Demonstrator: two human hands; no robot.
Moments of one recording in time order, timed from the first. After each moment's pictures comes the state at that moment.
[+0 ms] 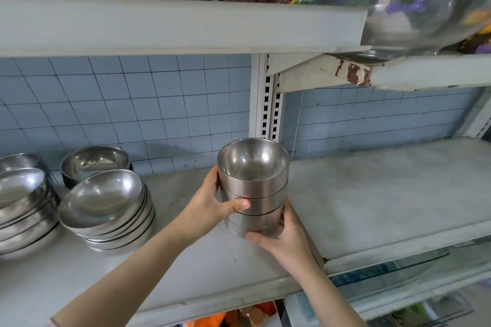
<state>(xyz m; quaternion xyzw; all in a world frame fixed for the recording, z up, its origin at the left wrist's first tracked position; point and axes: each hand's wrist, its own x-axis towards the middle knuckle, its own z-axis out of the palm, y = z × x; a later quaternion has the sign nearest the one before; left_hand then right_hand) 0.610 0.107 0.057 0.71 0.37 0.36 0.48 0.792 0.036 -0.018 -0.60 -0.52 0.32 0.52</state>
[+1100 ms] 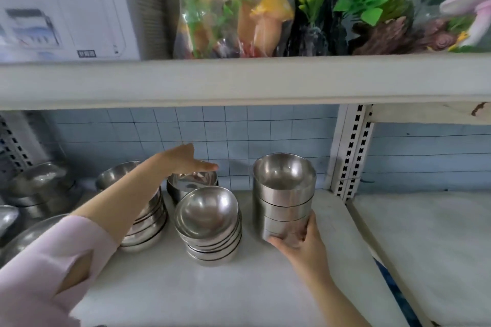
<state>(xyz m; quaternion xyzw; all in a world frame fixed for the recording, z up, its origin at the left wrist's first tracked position) 0.418 0.220 0.173 0.69 0.71 0.00 0.14 0.681 0.118 -0.033 -0.59 -0.50 0.32 0.55</state>
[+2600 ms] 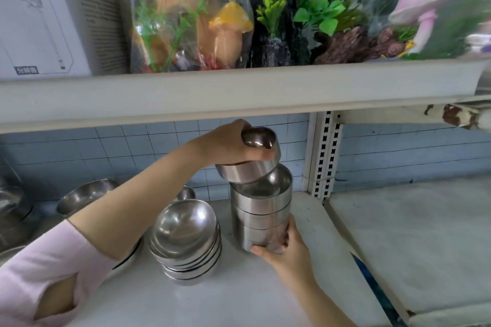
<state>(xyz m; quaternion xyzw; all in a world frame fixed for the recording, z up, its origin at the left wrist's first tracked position) 0.540 0.204 0.222 0.84 0.49 0.15 0.18 0.685 0.120 -0.042 -0.58 -0.50 0.32 0.56</state>
